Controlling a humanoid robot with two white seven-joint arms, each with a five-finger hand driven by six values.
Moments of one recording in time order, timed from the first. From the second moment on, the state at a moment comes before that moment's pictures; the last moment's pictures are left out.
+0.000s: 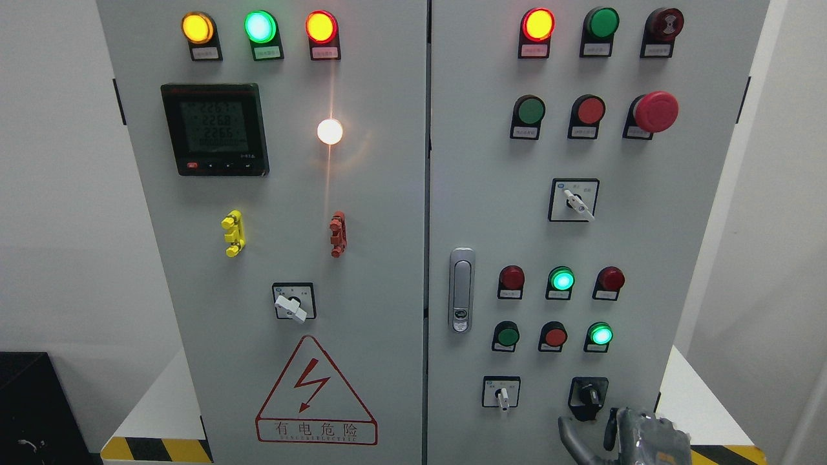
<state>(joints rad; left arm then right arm) 0.00 -0.10 -0.14 0.00 0.10 -0.06 0.15 -0.20 0.13 -0.09 -1.64 1.35 0.19 -0.03</state>
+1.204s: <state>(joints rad) 0.00 -0.10 -0.14 0.00 0.10 -0.06 0.15 -0.23 0.12 -0.14 -1.58 1.35 0.19 -0.04</state>
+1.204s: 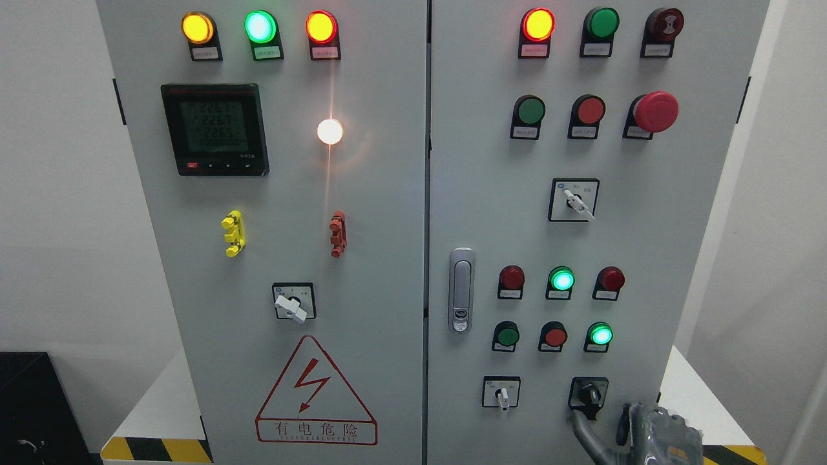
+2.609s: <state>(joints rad) 0.00 -0.10 -0.14 0.00 0.10 -0.06 0.15 -0.26 0.12 -0.19 -1.57 1.33 0.19 -0.04</state>
